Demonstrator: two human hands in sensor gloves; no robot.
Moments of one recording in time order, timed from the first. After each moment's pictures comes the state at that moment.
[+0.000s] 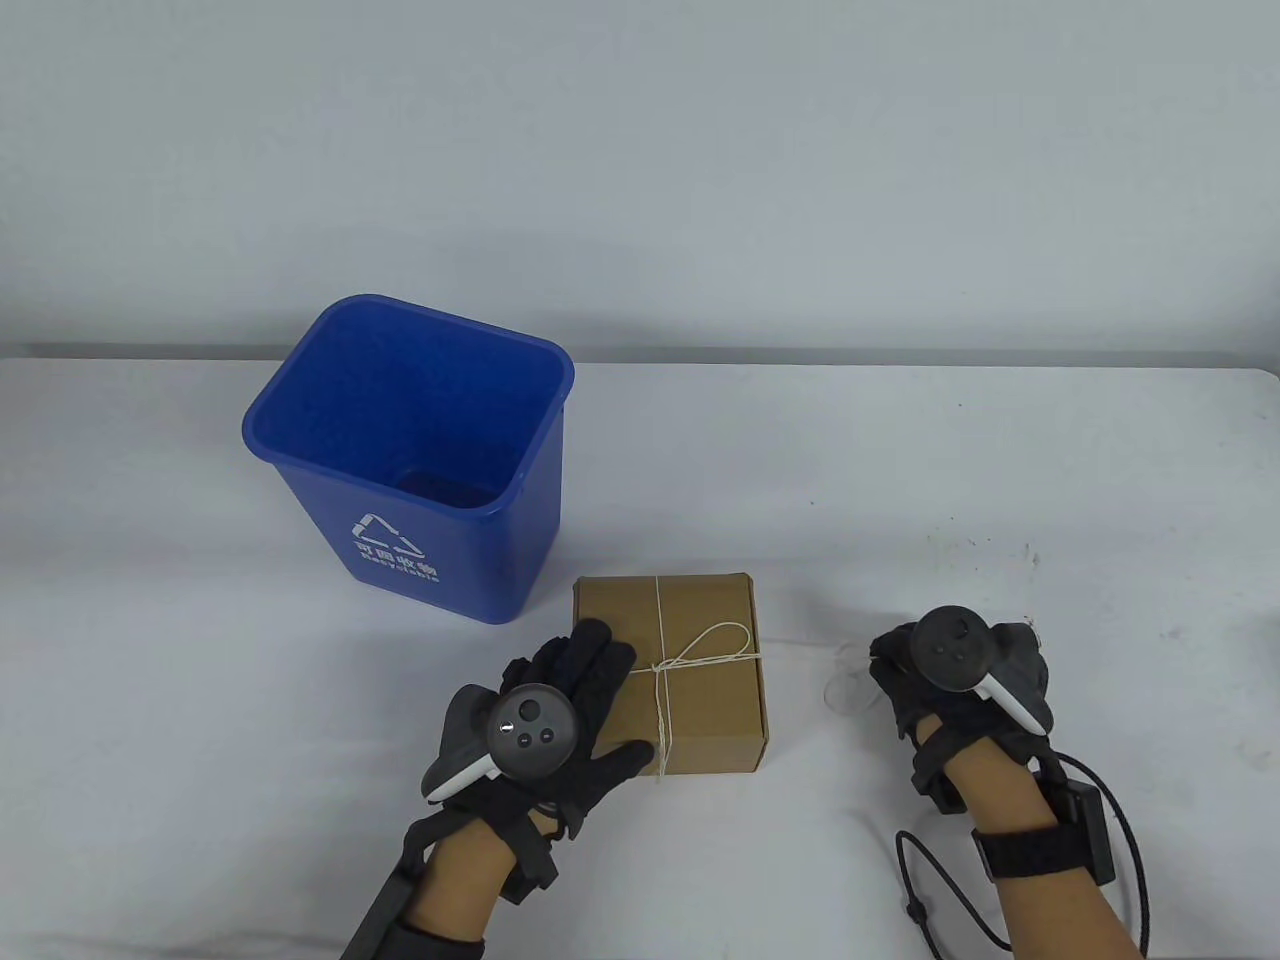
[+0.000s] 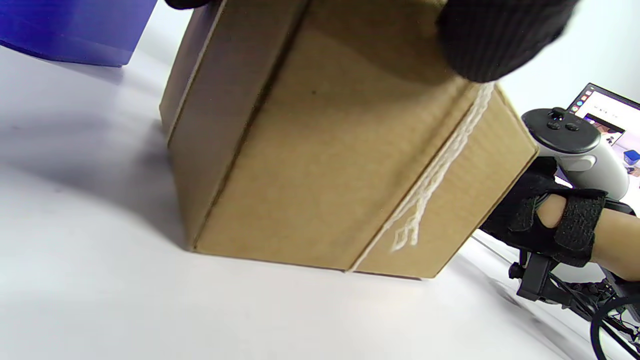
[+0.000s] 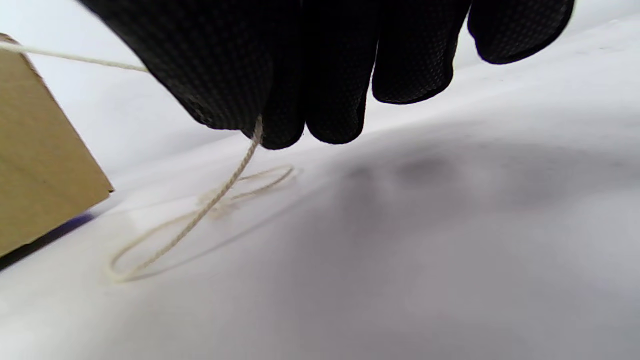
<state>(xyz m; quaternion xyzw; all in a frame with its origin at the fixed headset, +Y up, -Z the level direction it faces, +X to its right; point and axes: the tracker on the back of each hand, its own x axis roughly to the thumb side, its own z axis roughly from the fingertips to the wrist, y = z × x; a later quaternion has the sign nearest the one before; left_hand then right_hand) -0.119 -0.729 -0.270 -0.06 -0.24 0.24 0.94 0.269 -0.746 -0.348 0.05 0.04 0.99 0.16</state>
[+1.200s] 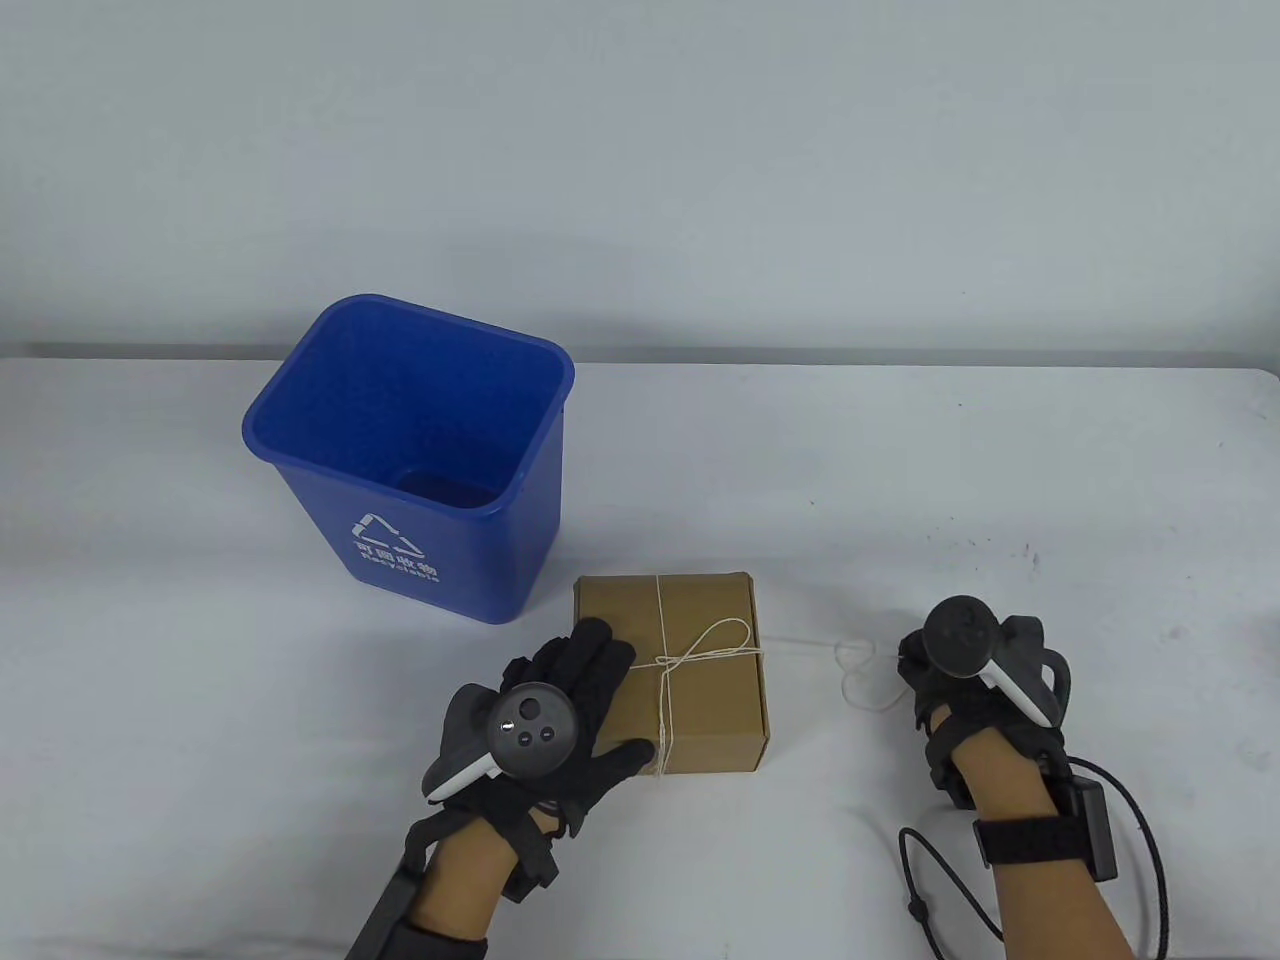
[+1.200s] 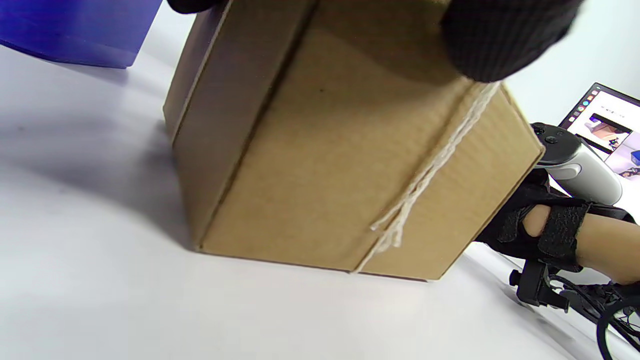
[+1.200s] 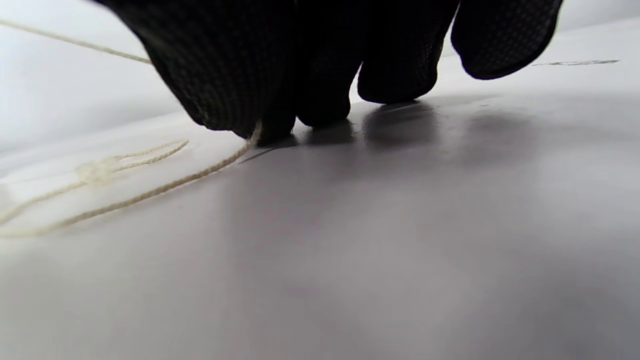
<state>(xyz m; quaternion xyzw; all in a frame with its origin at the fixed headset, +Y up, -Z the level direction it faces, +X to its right) -0.119 -0.729 -0.271 -0.06 -0.23 0.24 0.94 0.284 -0.753 -0.355 -0.01 0.05 0.99 0.11</state>
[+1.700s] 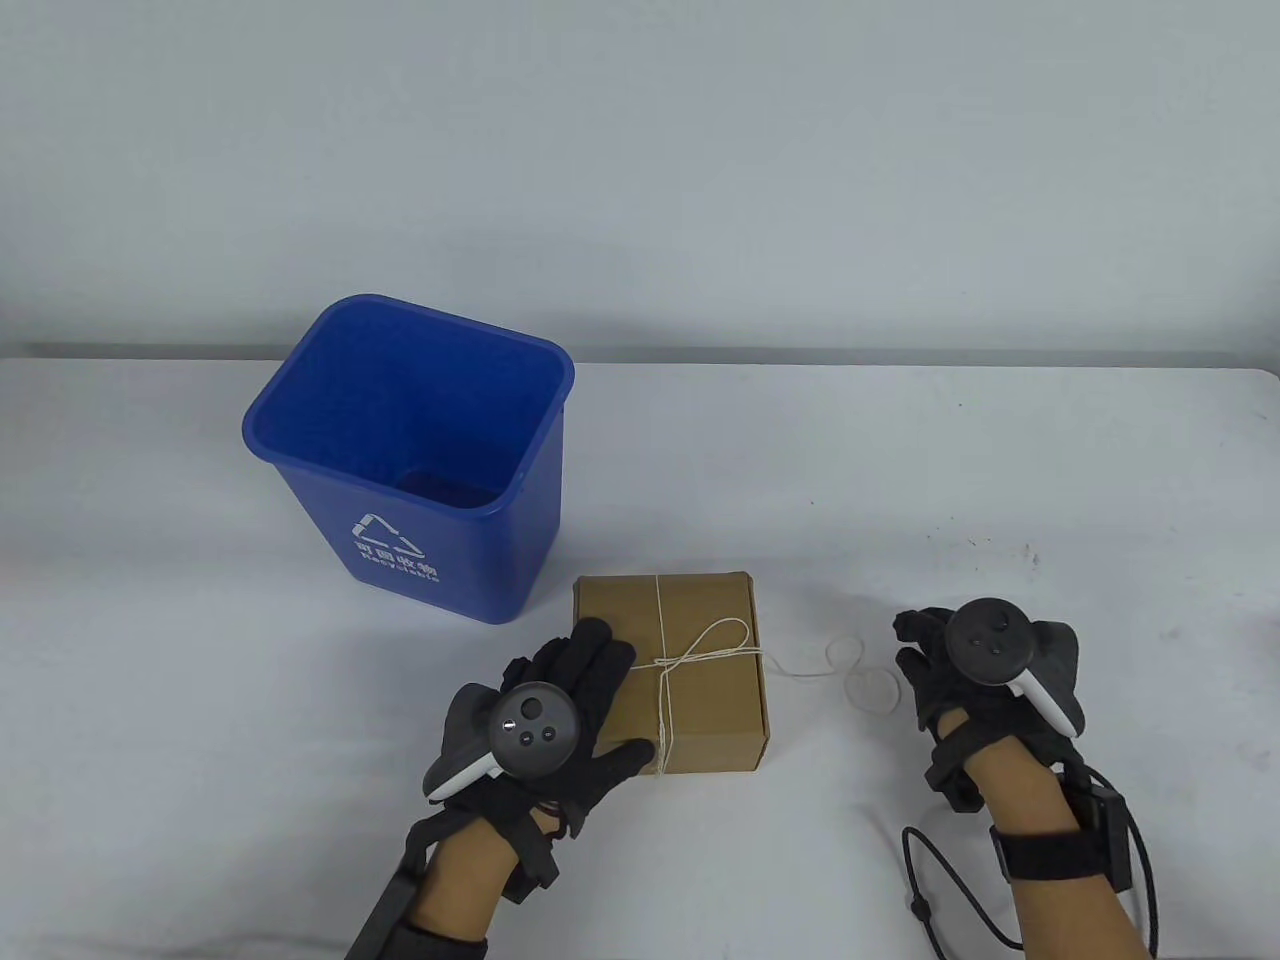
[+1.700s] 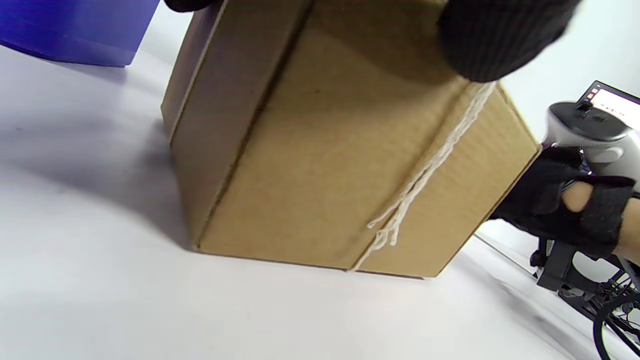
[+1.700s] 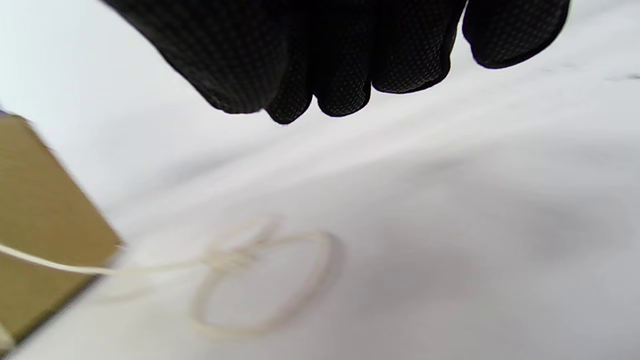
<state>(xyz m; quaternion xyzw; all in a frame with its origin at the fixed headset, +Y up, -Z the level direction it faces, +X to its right) -0.118 -0.729 -0.270 -0.07 -0.23 0.24 0.94 0.274 -0.720 -0.337 0.06 0.00 0.97 0.22</state>
